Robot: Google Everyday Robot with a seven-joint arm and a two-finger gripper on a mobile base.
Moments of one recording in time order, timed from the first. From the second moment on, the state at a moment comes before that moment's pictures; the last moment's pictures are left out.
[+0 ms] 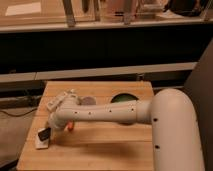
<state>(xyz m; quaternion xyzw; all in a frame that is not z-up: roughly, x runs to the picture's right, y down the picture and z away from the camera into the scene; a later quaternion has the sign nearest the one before) -0.303 0.220 0.768 -0.22 -0.39 -0.19 0.87</state>
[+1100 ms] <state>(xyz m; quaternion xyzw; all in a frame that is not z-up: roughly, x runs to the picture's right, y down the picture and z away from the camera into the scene) -0.332 0.221 0.789 -0.23 -0.41 -0.20 0.86</state>
